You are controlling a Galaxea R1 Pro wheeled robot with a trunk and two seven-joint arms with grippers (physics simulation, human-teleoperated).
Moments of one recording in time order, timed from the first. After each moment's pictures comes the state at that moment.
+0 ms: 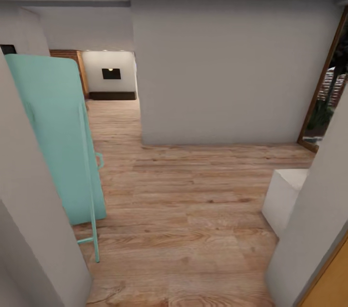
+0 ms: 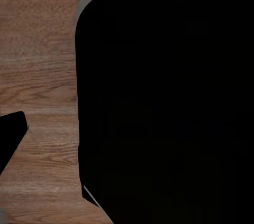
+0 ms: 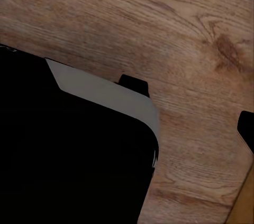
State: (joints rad) left arm 0.00 0.00 0.01 -0.04 0.02 -0.02 0.00; right arm -0.14 0.04 0.58 0.02 -0.24 -0.12 -0.07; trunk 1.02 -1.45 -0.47
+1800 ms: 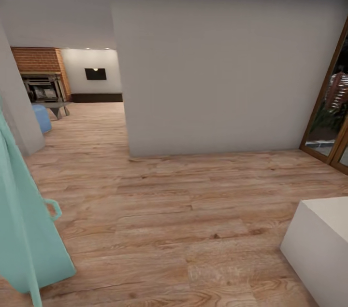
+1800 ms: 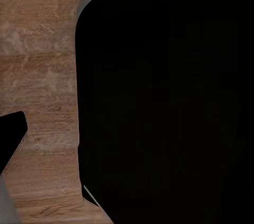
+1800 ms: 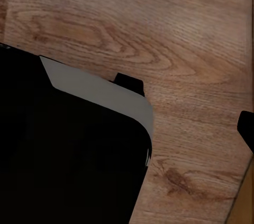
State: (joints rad) left arm 0.00 0.00 0.01 -0.04 0.02 -0.02 0.00; right arm -0.14 0.03 0.59 0.02 -0.24 -0.12 -0.07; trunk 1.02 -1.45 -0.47
